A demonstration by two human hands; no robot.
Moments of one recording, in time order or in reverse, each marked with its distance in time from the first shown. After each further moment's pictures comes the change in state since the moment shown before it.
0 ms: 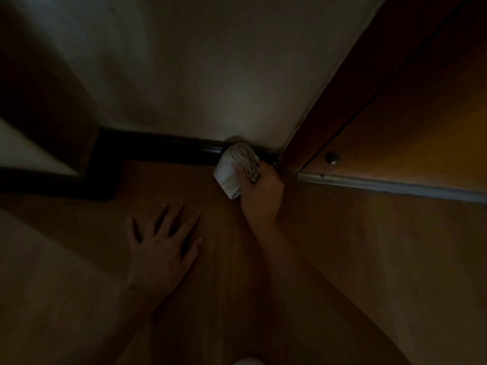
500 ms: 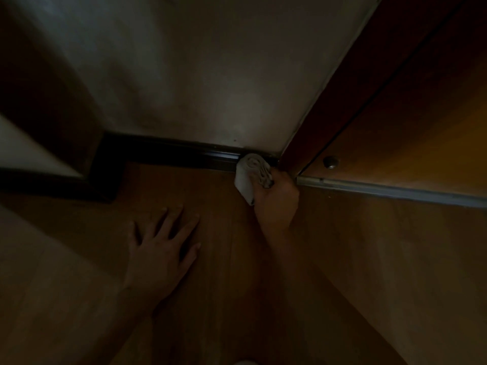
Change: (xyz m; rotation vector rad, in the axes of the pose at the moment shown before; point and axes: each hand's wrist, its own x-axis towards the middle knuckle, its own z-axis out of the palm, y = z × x) left_hand -0.002 -0.001 -0.003 0.059 -0.019 0.028; right_hand 0.005 0.010 -0.024 -0.133 0.045 -0.007
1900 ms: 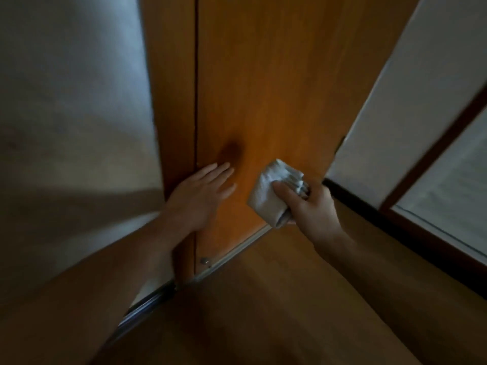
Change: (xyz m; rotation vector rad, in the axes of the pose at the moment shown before) left_hand 0.199 0.256 -0.380 0.541 0.427 1.161; right_hand 0.034 -0.219 -0.407 0.262 0.379 0.294
